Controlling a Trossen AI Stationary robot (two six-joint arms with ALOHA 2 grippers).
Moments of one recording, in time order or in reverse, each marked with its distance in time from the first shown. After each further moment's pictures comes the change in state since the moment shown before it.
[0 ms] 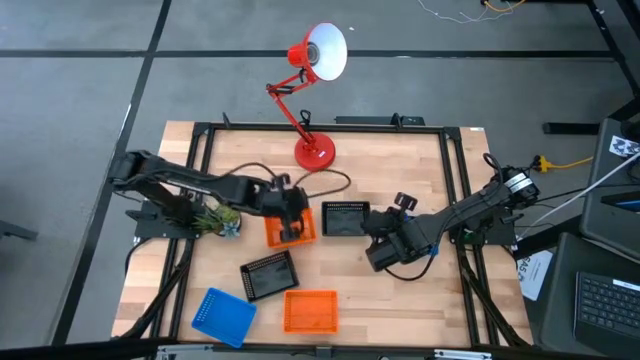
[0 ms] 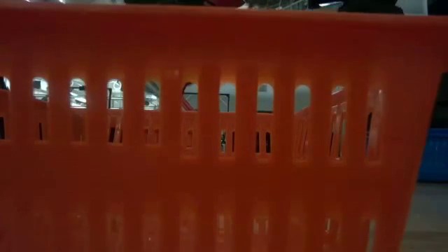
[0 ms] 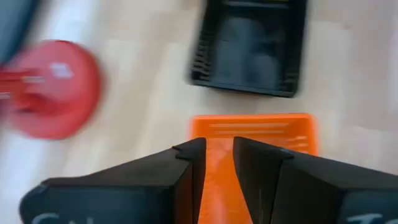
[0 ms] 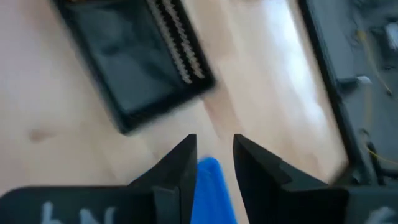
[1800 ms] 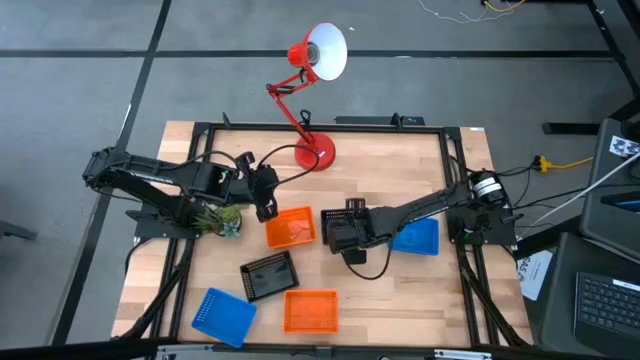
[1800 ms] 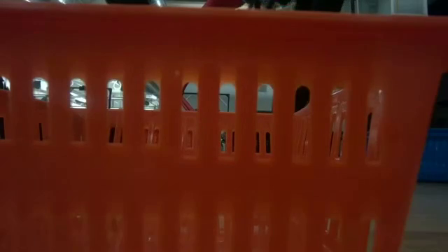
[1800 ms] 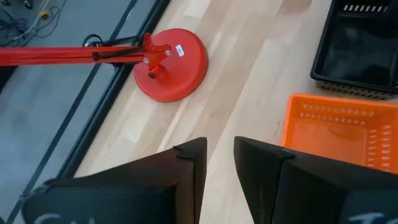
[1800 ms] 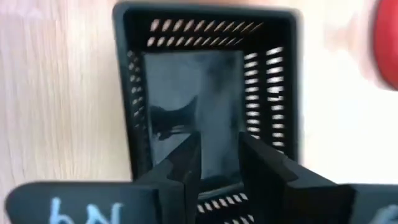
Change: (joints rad) left arm -0.015 -0.246 -0.002 -0.273 -0.265 -0.107; right arm -0.187 0.212 0.029 0.465 -0.254 -0.654
